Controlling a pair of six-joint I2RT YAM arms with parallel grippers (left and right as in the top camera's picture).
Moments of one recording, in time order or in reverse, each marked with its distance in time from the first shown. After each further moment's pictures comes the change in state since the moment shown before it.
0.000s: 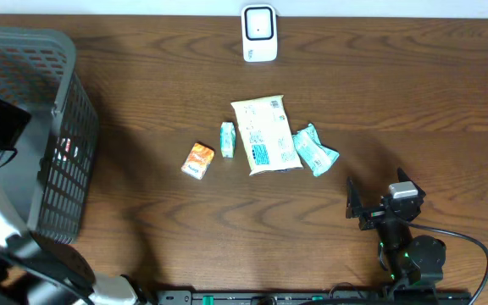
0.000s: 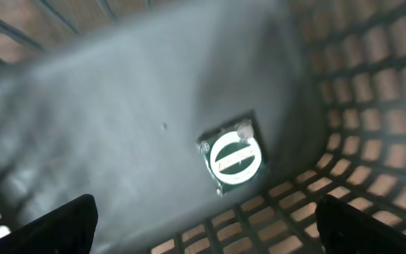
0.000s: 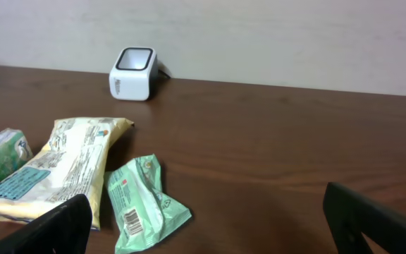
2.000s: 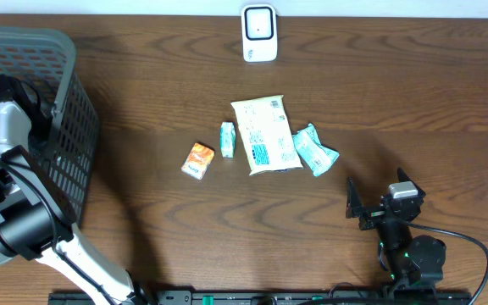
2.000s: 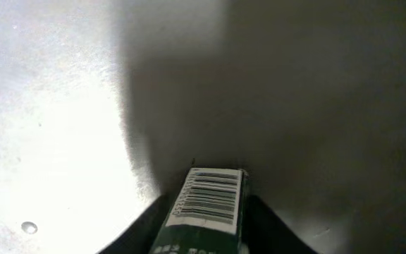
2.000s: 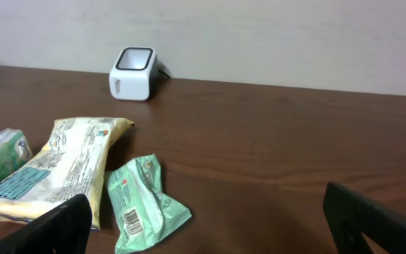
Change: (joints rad) left arm -0.121 0.388 -0.072 0.207 0.012 0.272; right arm 0.000 0.000 0.000 0.000 0.000 0.000
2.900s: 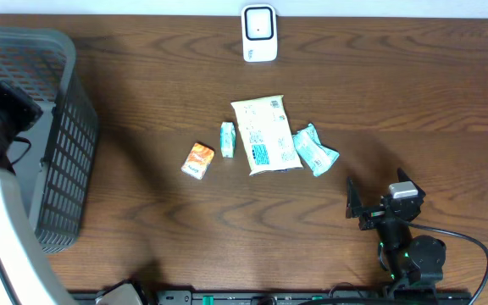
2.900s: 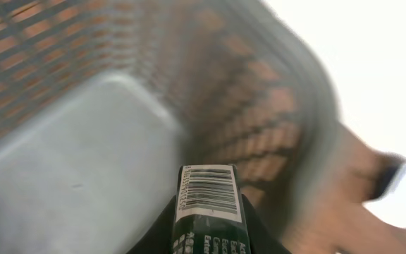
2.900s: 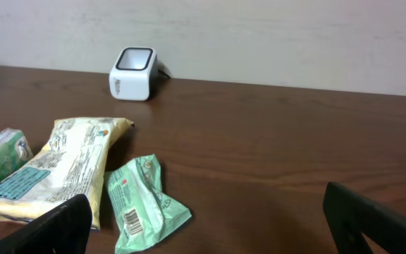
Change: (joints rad) left arm -0.031 -0.738 0.000 -0.012 0.148 -0.124; right arm 0.000 0.000 0.000 0.000 0.000 0.000
